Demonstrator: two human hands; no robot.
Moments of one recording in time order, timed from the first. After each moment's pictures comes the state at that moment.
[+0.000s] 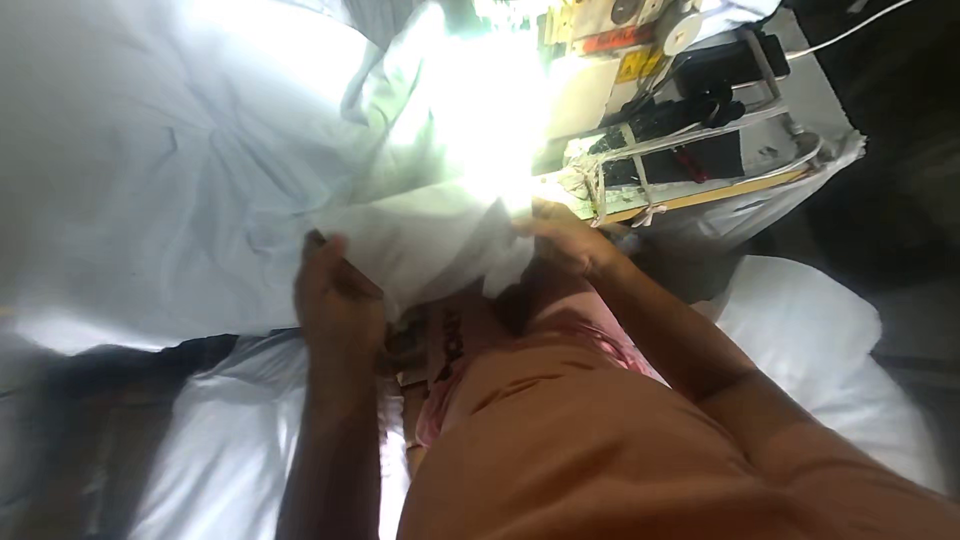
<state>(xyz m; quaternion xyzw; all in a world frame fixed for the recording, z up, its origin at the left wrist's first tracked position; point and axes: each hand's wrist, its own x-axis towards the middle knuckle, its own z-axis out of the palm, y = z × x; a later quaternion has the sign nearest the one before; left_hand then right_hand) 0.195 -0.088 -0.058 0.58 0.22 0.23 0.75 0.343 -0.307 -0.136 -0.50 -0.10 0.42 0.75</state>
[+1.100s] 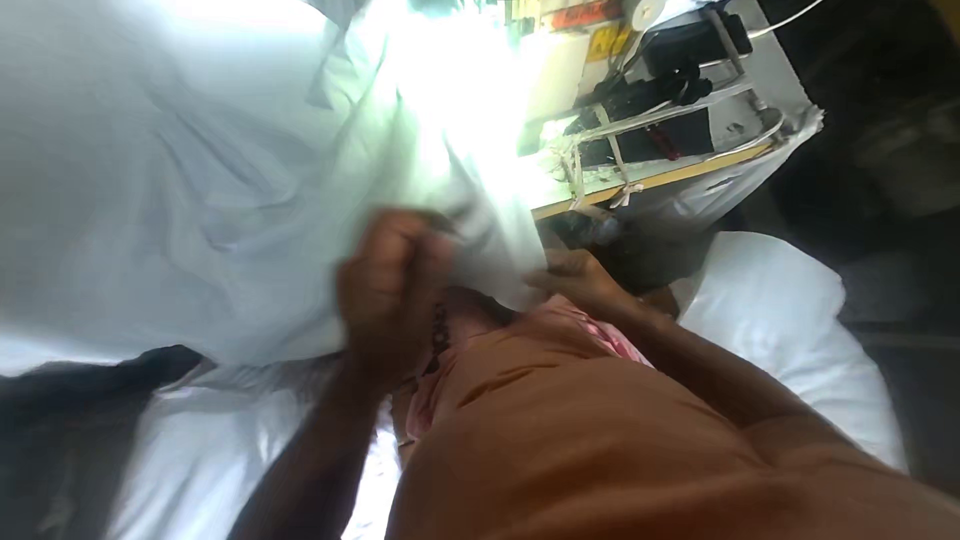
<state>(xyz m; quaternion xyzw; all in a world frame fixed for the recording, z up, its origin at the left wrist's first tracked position) 0.189 -0.138 -0.023 0.85 -0.12 0.24 0.45 0.259 -0.365 -0.129 -0.65 -0.16 0.31 0.68</state>
